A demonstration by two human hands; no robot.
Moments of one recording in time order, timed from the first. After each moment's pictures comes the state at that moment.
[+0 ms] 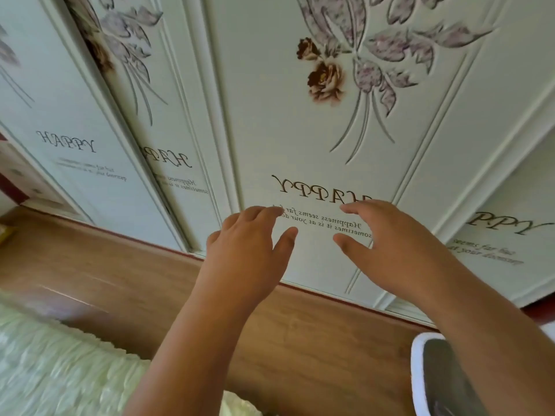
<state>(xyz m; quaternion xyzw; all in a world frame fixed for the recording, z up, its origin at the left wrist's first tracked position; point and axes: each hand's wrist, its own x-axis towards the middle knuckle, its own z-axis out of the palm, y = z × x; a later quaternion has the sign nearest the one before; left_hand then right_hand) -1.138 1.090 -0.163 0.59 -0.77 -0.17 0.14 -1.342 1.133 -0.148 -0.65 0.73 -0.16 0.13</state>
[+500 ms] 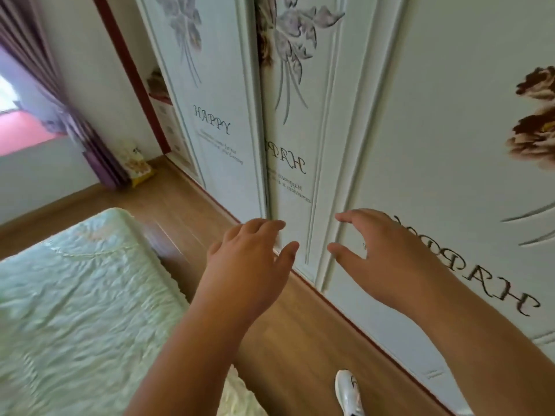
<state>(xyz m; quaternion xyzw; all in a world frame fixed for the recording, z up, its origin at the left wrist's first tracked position) -1.006 1.015 -0.172 0.76 -0.61 -0.14 0.15 -1.200 0.955 -0.153 -0.80 0.55 -0.11 0.19</state>
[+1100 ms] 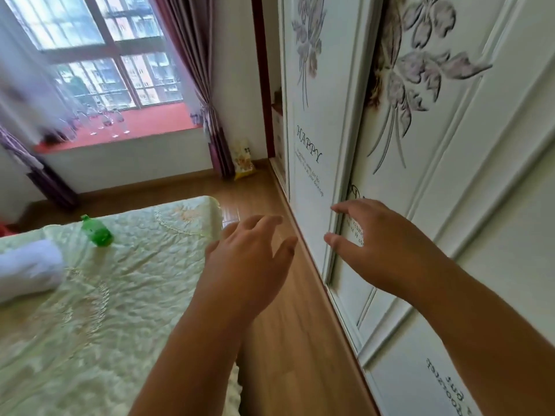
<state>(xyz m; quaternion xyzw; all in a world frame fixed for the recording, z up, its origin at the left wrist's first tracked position) -1.005 0.880 -0.125 0.90 -0.38 -0.07 0.20 -1.130 0.731 -0.116 -0.92 0.30 -0.10 0.22</state>
